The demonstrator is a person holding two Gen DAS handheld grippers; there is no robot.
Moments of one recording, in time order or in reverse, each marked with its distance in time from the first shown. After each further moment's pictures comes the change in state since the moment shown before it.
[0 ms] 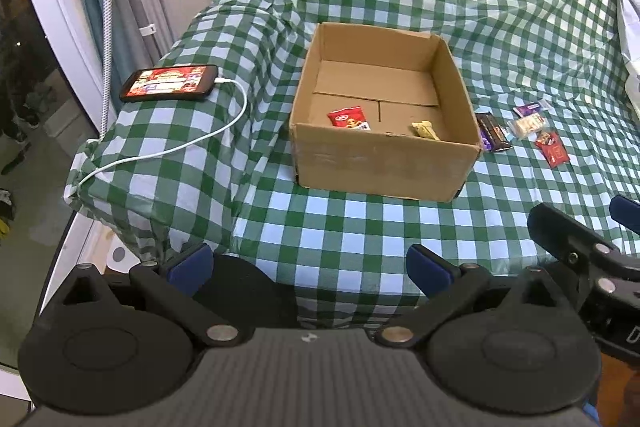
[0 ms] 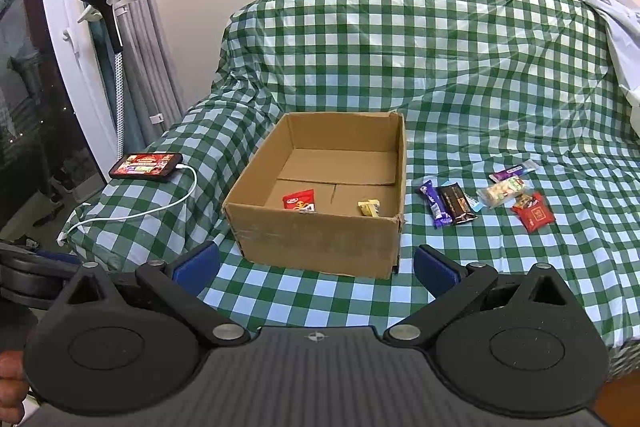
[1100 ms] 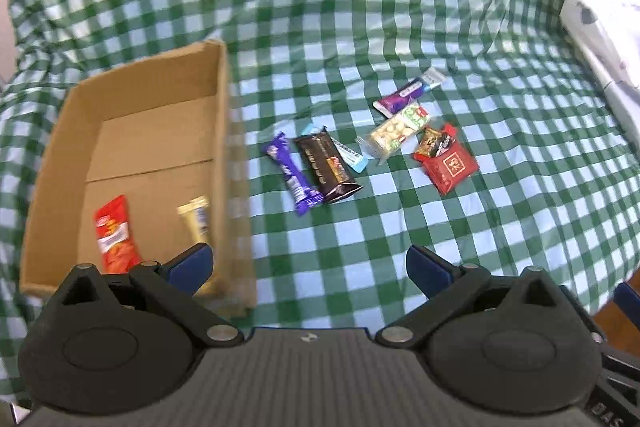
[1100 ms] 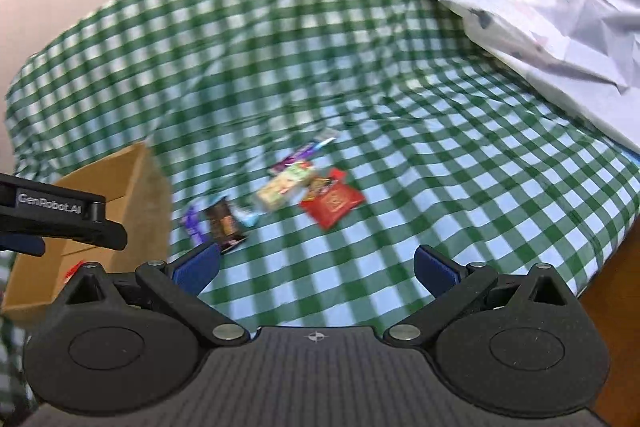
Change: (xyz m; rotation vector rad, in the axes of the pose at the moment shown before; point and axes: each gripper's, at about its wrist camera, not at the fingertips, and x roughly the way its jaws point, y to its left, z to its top) left arm 0.168 -0.317 0.146 0.266 0.110 -0.159; right arm 0.074 -0.306 -0.010 0.371 0.007 -0.381
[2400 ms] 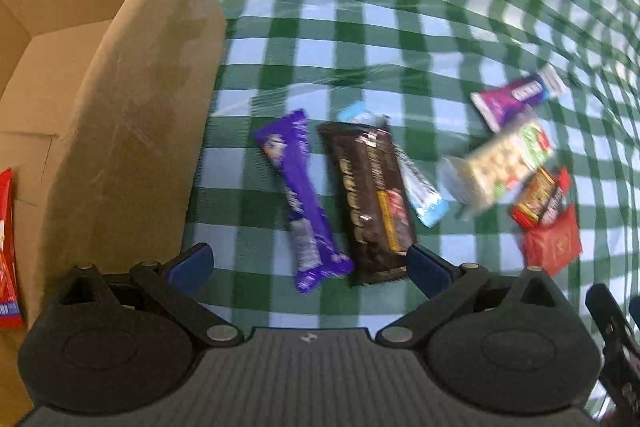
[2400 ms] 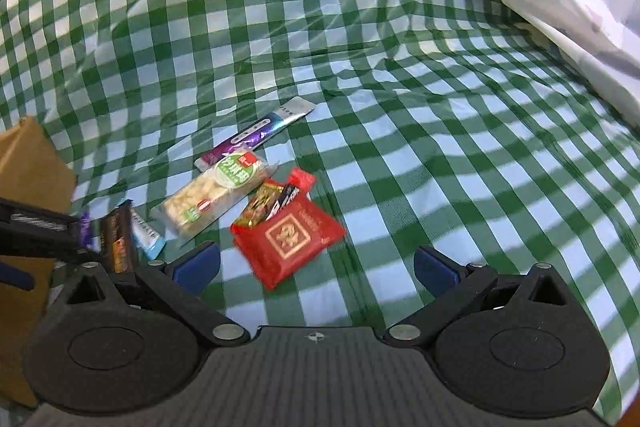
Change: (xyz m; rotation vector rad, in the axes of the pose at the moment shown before) left arm 0.206 0.037 0.067 -0.244 0.217 0.003; right arm 0.224 -0.015 0.032 -0.111 0.093 -0.021
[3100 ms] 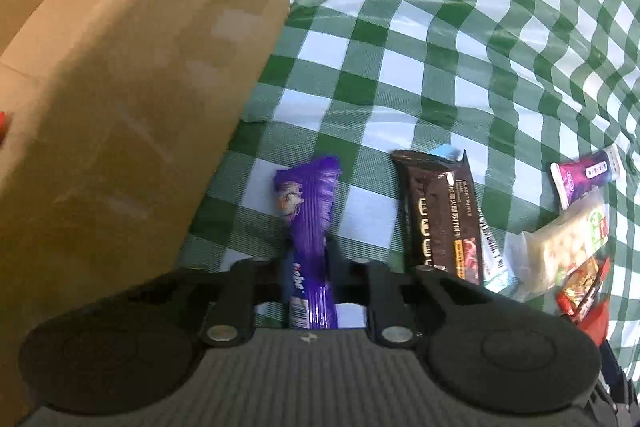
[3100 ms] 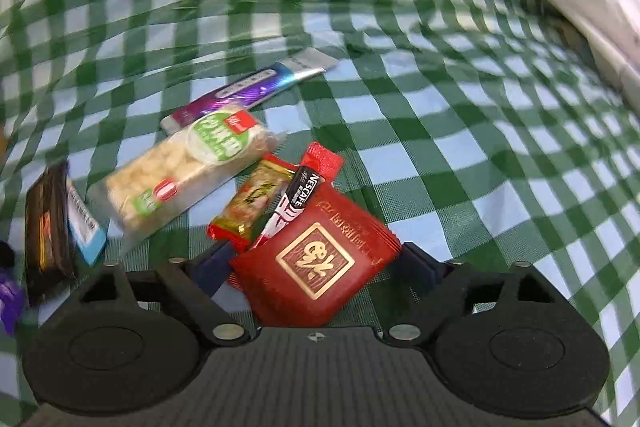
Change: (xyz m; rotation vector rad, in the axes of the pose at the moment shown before) left arm 0.036 0.042 0.018 -0.201 -0.010 0.021; right arm 0.081 0.044 -0.005 -0.094 0.055 -0.084
